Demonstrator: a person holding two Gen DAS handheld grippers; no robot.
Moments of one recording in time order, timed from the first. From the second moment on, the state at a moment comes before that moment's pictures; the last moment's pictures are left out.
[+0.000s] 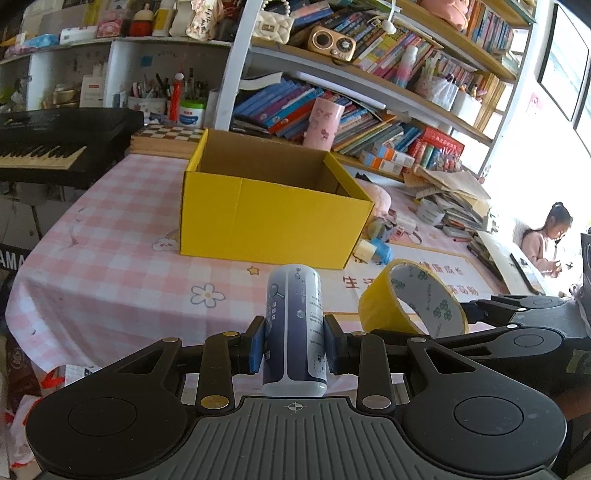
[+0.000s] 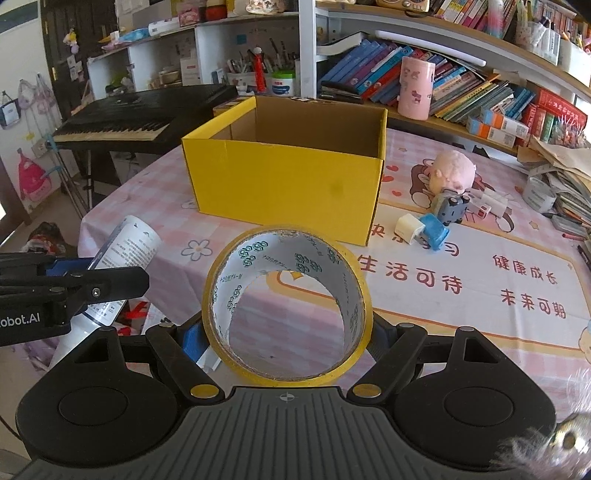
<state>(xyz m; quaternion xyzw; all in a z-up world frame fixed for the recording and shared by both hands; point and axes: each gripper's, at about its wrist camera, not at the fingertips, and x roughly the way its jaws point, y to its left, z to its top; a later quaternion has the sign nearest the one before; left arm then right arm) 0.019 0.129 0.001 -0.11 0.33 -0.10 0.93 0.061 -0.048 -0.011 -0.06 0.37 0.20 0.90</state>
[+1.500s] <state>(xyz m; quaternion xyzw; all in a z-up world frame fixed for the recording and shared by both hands) 0.084 0.126 0.031 -0.08 0.31 -0.12 0.94 0.113 -0.060 0.012 -0.04 0.37 0.22 0.90</state>
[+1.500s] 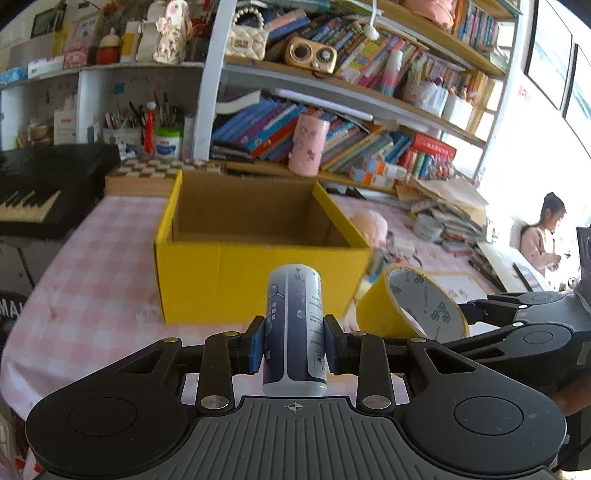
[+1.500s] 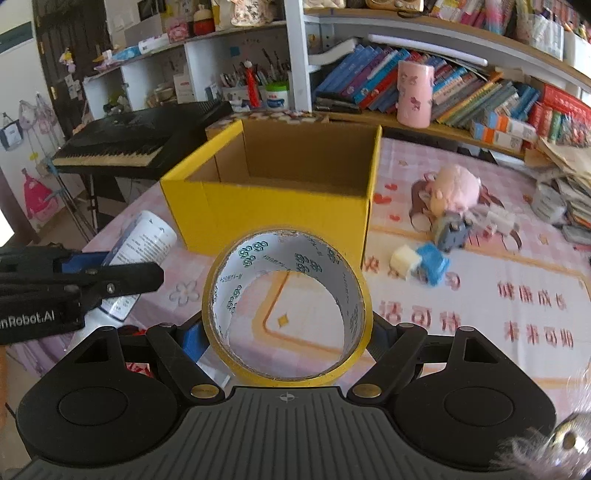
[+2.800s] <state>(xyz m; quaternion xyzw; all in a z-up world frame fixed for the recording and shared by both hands) 0.362 0.112 -0.002 0.10 0.45 -0.08 0.89 0.386 0.041 -0.030 -0.45 0.32 0.40 0.73</state>
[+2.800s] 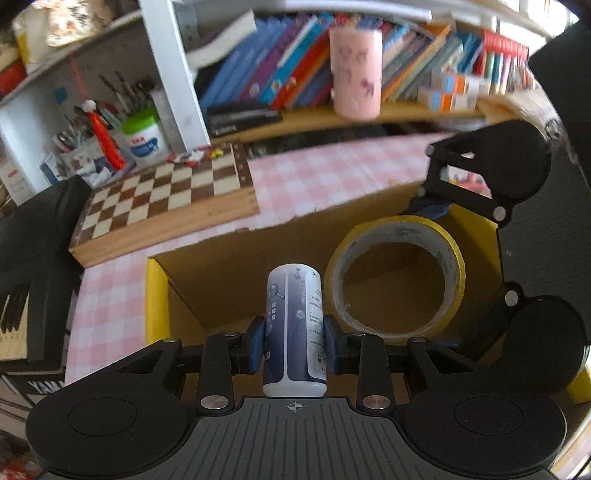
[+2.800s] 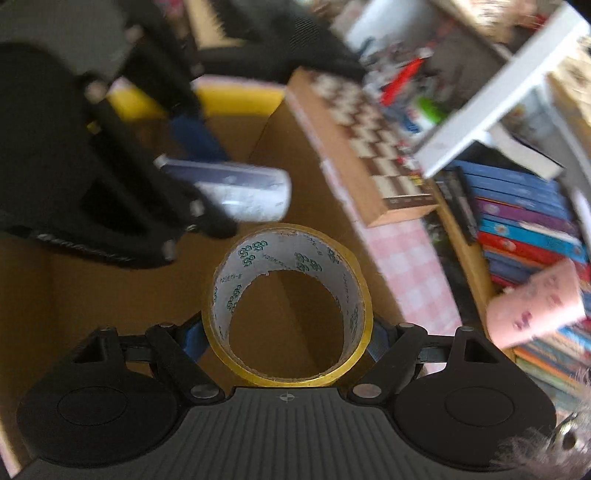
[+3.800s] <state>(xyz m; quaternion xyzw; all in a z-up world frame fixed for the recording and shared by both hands) 0.366 0.105 -0.002 0.15 0.45 -0.10 0.87 0.408 0.050 -0.039 -0.43 0.35 0.43 0.71</state>
